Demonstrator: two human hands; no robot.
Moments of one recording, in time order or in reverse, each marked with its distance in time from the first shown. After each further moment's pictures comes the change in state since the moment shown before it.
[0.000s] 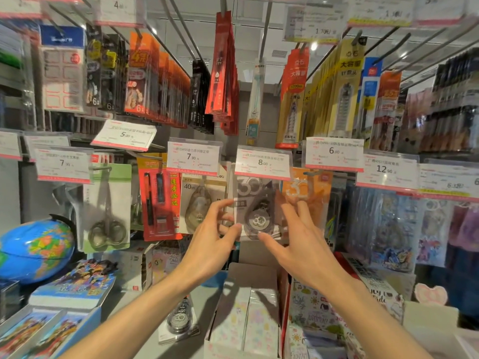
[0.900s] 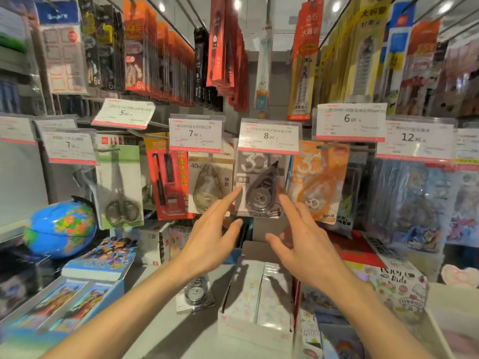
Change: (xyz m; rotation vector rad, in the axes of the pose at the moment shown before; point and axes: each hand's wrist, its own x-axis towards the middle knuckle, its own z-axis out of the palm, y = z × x) left_hand -0.014 -0.029 -0.006 0.315 -0.064 0.146; right_hand -0.018 0.014 0.028 0.067 -0.113 -0.020
